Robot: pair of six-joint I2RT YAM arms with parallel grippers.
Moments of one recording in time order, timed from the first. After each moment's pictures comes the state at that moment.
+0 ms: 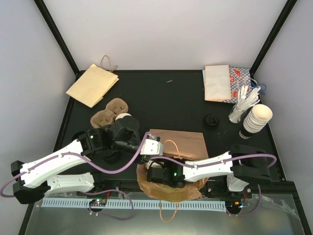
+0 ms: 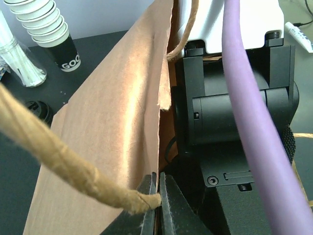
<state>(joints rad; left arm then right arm) -1.08 1.00 1.10 -0.71 0.47 0.41 1.52 1.59 0.82 -0.46 0.76 -0.18</state>
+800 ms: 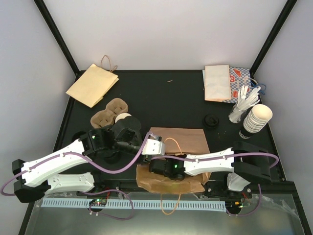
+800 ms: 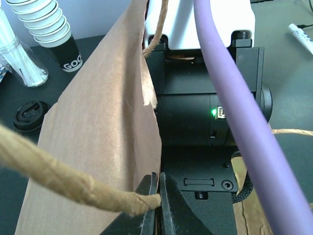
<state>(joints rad) -1.11 1.01 1.10 -0.69 0.46 0.39 1.42 1.57 0.84 -0.55 0.89 -0.14</state>
